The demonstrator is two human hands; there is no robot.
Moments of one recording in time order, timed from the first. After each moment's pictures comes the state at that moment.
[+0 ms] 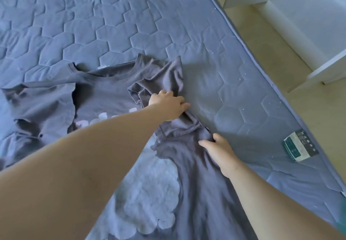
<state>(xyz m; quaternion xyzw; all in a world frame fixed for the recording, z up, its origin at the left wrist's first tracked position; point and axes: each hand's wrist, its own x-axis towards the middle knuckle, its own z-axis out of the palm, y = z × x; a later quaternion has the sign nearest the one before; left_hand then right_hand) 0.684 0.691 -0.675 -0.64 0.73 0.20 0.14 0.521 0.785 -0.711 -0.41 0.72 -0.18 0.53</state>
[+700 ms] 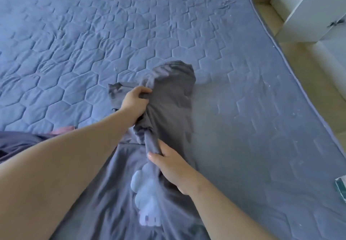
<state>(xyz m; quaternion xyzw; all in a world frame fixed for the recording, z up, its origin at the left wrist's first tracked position) 0.924 0.777 -0.611 -0.78 0.33 0.36 -0.39 0.757 0.858 -0.594 -0.55 0.41 -0.08 0.72</state>
